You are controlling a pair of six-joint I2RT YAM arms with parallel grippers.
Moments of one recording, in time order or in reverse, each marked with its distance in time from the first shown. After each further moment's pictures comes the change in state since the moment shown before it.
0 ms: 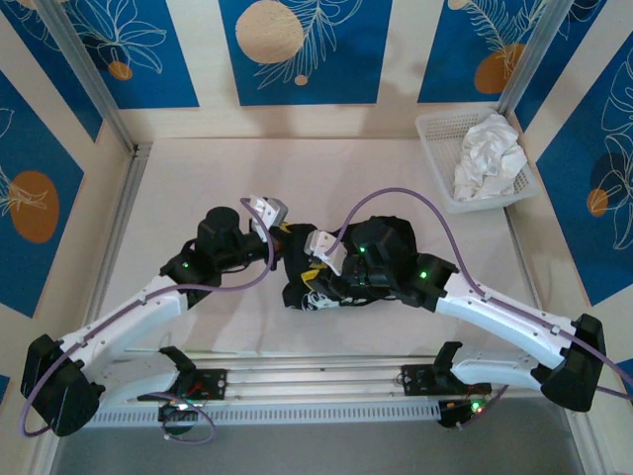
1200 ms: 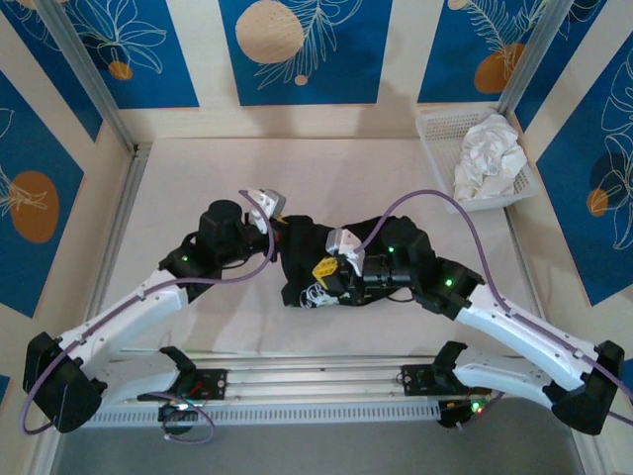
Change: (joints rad) left arm 0.000 0.026 0.077 -0.097 -0.117 -0.027; right arm -0.078 -0.134 -0.067 0.042 -0.212 0.082
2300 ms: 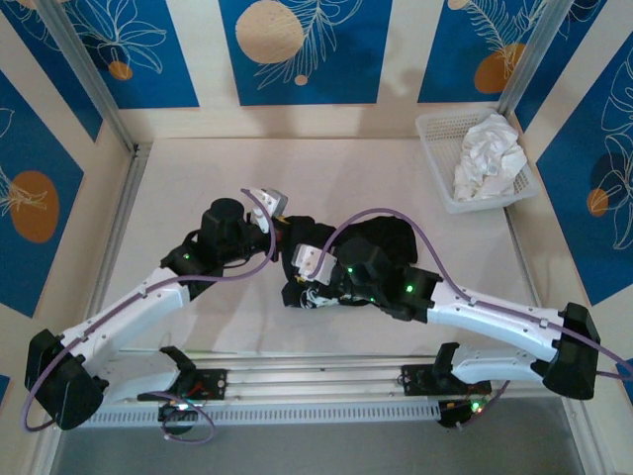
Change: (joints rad) left arm 0.000 0.015 0.014 -0.015 0.019 -0.018; right arm 0.209 0.157 -0.010 0.121 0.584 -0.320
